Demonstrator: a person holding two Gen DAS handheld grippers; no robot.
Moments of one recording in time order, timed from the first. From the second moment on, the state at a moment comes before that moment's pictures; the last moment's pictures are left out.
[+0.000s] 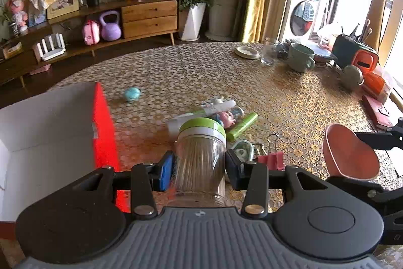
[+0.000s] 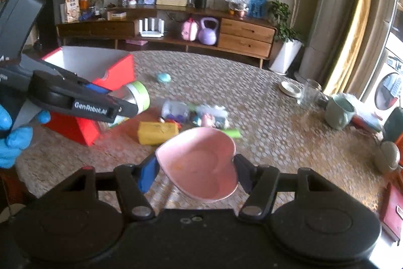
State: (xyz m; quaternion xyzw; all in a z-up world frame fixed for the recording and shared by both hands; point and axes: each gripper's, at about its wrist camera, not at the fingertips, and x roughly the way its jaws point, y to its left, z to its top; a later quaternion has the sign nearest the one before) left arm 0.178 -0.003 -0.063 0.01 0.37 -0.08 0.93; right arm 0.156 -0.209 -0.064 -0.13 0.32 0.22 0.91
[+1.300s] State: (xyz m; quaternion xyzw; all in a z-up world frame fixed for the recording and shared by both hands) left arm 0.189 0.185 -0.043 0.01 0.39 0.07 0.92; right arm 0.211 0.004 -0.050 -0.20 0.30 0.35 0.86
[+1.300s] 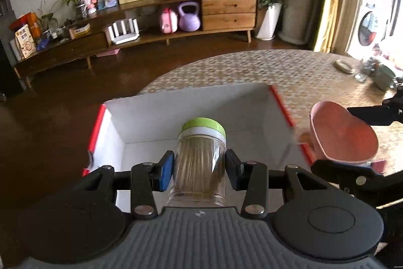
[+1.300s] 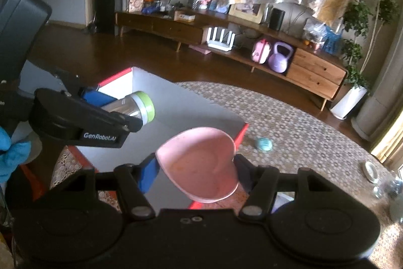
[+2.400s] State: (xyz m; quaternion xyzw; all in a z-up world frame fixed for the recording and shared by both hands) left arm 0.281 0.234 -0.126 0.02 0.57 0.07 0.82; right arm 0.262 0.092 -0.133 -0.28 0.45 0.35 0.77
